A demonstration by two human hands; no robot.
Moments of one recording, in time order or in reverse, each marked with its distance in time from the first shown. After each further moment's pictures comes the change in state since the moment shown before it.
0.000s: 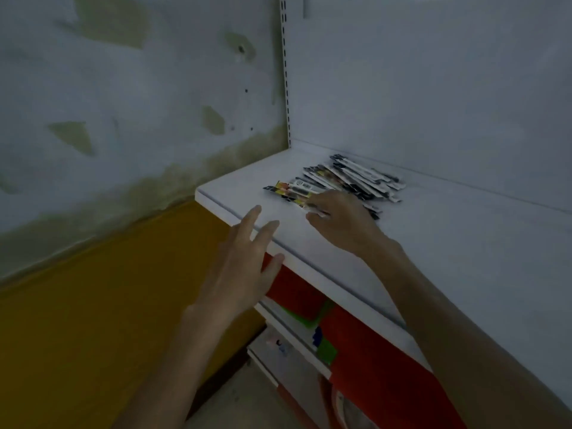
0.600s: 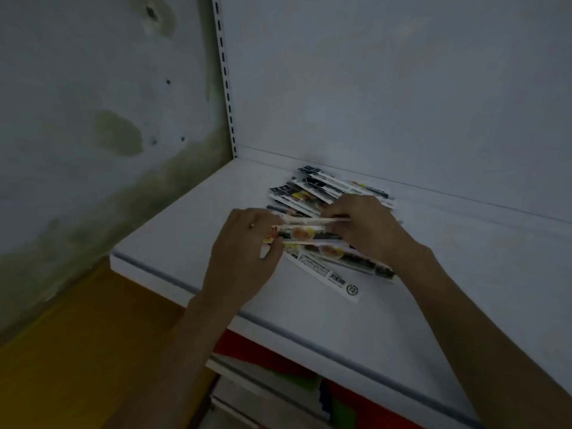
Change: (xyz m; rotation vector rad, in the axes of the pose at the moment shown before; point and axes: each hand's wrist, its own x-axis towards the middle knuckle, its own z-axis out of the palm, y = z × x) left_hand 0.200 -0.083 0.060 -0.292 0.162 0.409; right_hand 0.106 0.055 0.006 -0.247 0.000 0.216
